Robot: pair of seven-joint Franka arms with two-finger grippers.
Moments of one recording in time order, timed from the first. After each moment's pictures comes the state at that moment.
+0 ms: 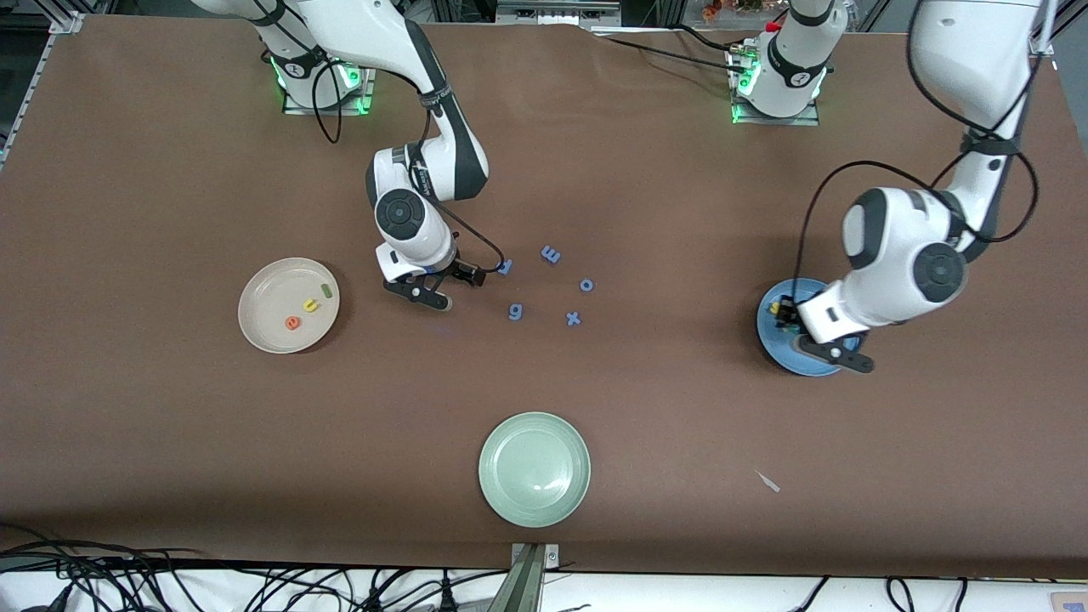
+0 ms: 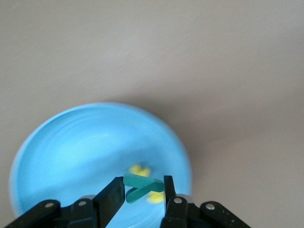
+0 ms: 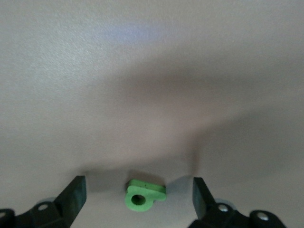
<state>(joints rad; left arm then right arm) 0.00 0.42 -0.04 -1.98 -0.11 2.28 0.36 1.05 0.61 -0.45 -2.00 0.53 2.42 0.59</state>
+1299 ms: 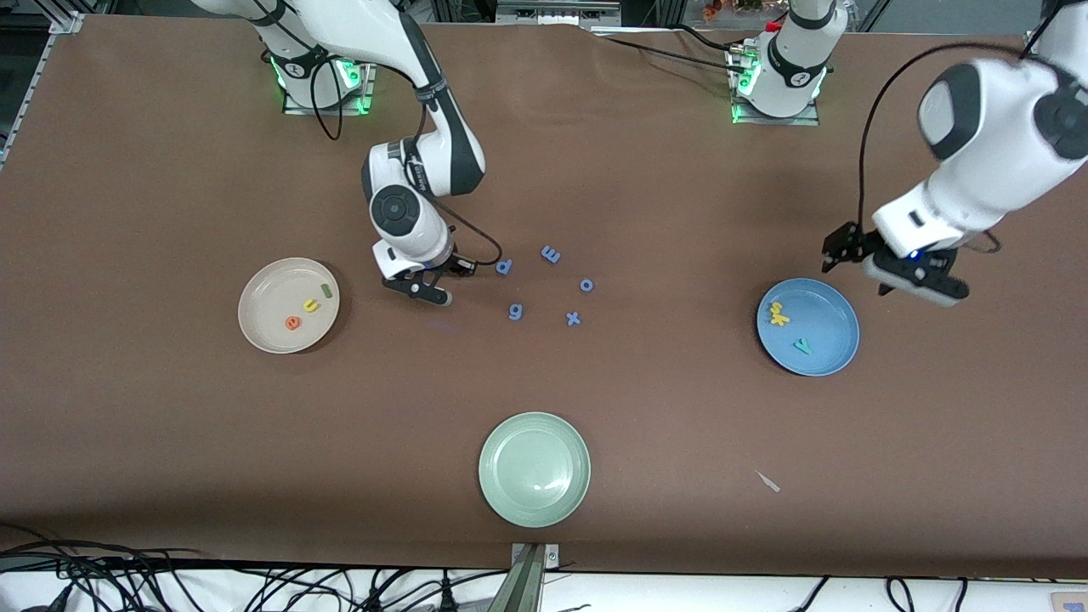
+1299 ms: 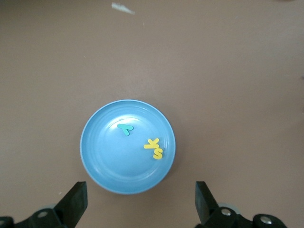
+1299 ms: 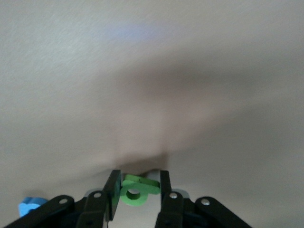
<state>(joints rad) 0.01 -0.06 -0.05 -2.13 -0.11 2.16 0.39 1.05 0.57 -0.50 -2.00 0.53 2.31 0.50</state>
